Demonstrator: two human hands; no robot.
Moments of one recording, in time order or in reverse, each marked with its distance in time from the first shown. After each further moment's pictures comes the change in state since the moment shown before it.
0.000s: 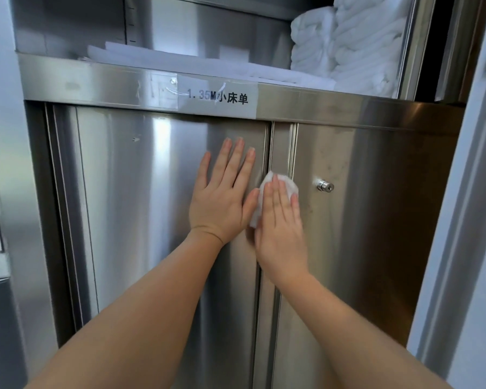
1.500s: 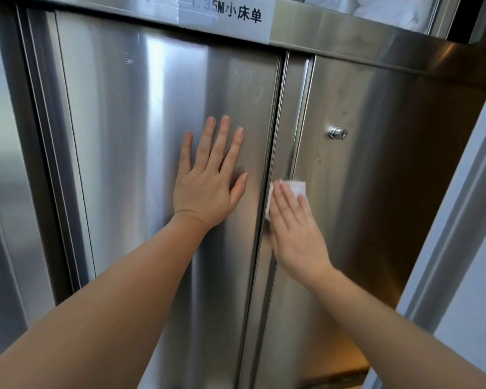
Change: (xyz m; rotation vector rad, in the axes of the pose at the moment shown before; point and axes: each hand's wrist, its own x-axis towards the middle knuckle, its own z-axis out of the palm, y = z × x) left_hand -0.070 -0.007 0.025 0.092 0.032 -0.028; right_hand -0.081 0.035 -0.003 -0.240 -0.283 -0.227
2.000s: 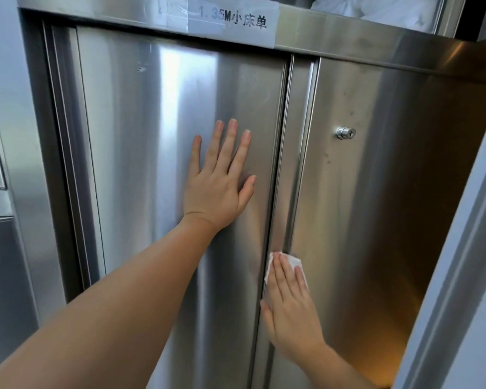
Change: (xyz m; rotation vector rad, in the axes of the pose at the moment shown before) left_hand 0.000 0.001 -0.004 0.030 -0.009 0.012; right_hand -0.099 -0.058 0.040 0.101 -0.252 0.080
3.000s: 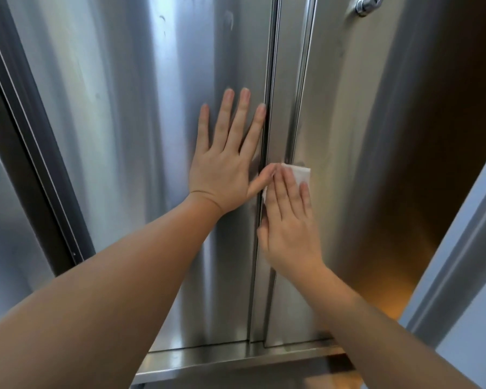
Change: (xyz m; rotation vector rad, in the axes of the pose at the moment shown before) left_hand -0.073 0.056 0.020 -0.013 -0.049 0.087; right_hand 0.023 0.008 0.022 0.057 0.239 0.065
